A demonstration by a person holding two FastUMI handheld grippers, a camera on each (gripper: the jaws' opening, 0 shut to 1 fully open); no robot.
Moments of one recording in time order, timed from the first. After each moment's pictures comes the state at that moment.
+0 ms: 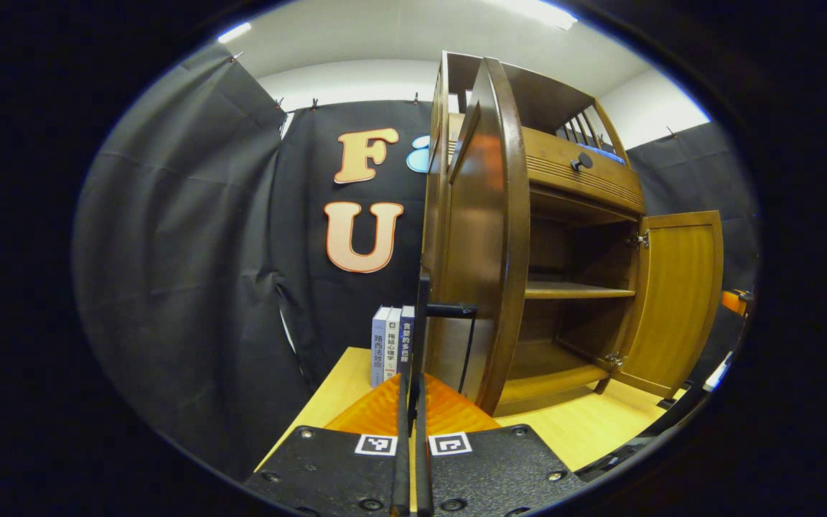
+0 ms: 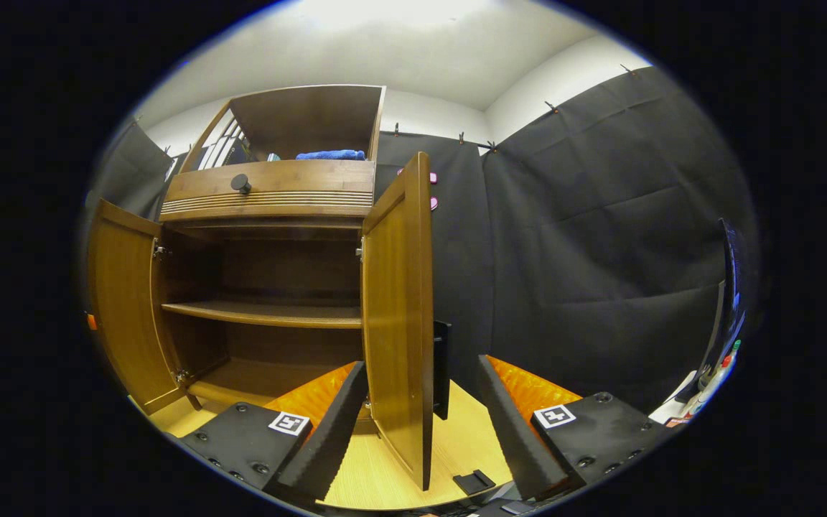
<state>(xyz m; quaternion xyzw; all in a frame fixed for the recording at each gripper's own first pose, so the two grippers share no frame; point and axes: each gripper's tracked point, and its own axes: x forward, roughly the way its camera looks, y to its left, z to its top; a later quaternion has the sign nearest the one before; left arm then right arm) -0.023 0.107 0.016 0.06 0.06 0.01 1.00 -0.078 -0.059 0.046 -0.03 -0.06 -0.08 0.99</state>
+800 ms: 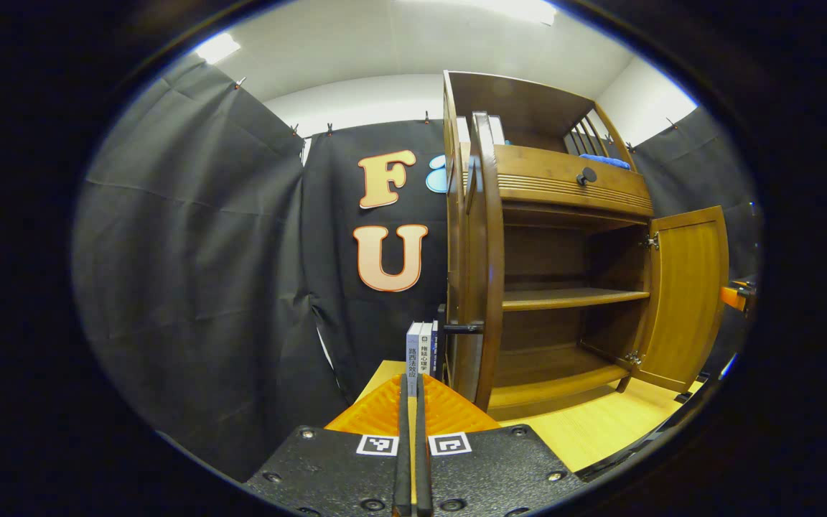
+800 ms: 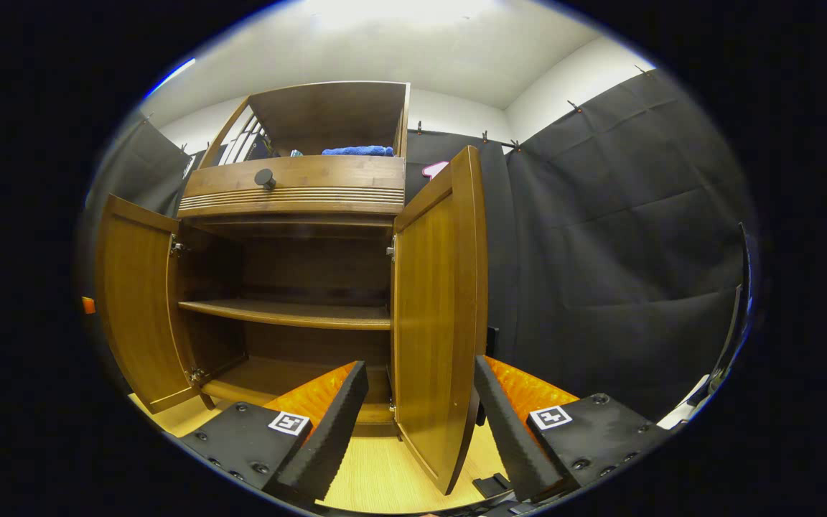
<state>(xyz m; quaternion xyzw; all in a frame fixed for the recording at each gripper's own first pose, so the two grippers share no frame) -0.071 0.113 0.056 0.09 0.03 0.06 0.99 -0.065 -0.027 0.045 -0.04 -0.05 -0.04 1.00</state>
